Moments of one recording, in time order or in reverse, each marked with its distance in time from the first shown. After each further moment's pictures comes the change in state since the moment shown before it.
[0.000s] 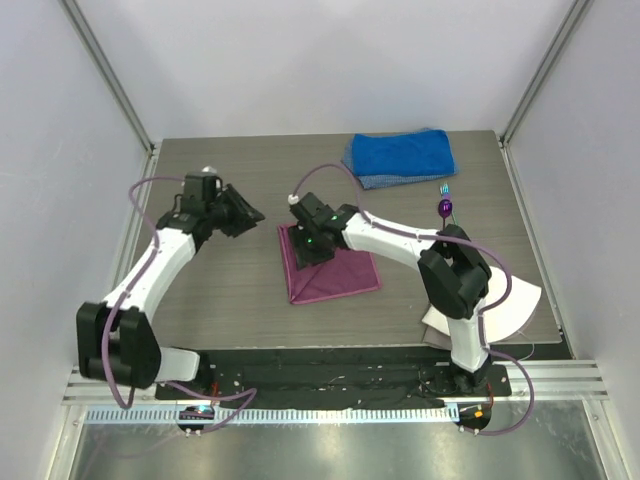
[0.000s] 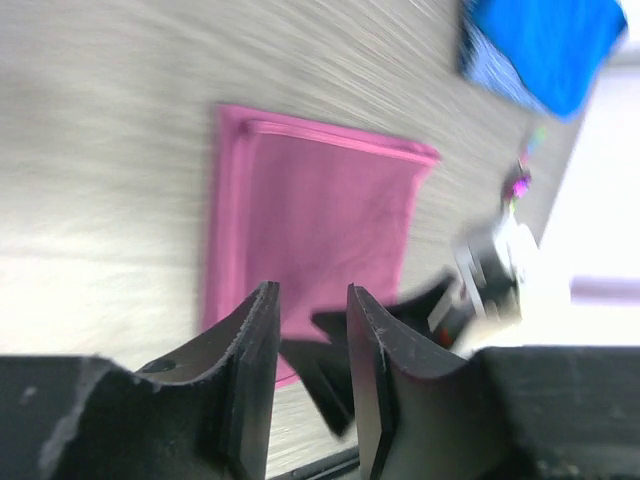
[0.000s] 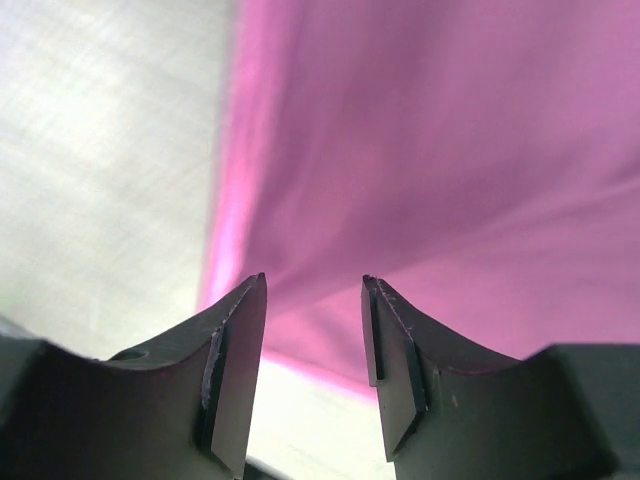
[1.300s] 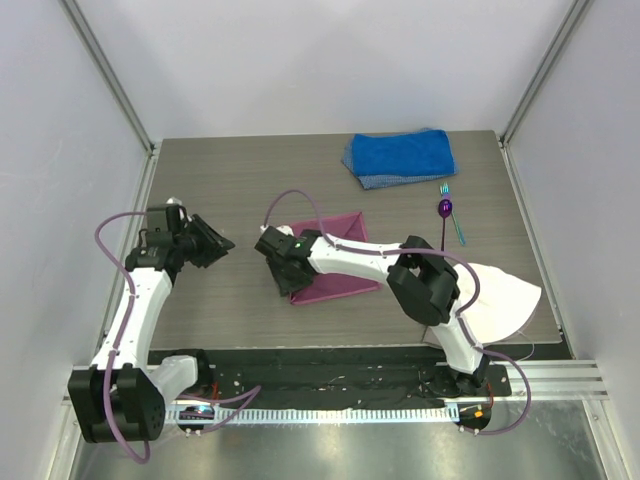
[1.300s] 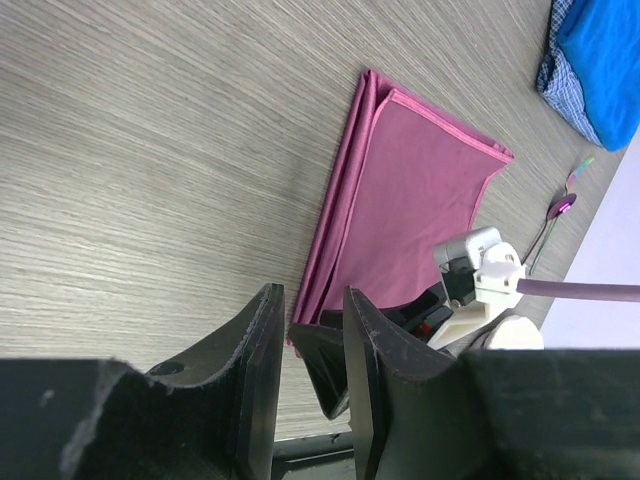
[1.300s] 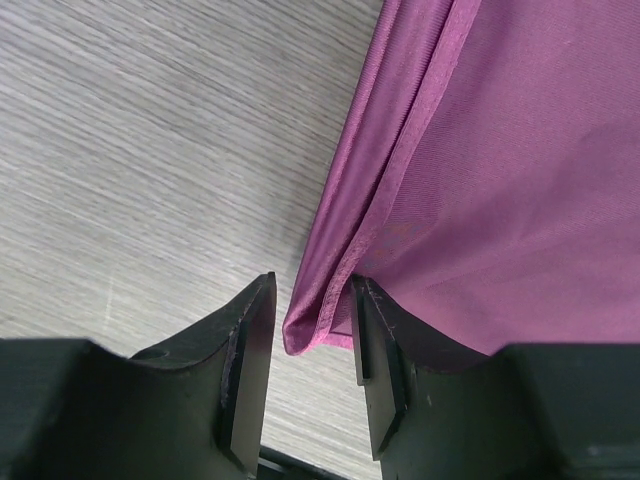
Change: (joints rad) left arm 0.251 -0.350 -0.235 -0.197 0.047 0.080; right arm 0.248 0.127 0.126 -0.134 0.159 0.126
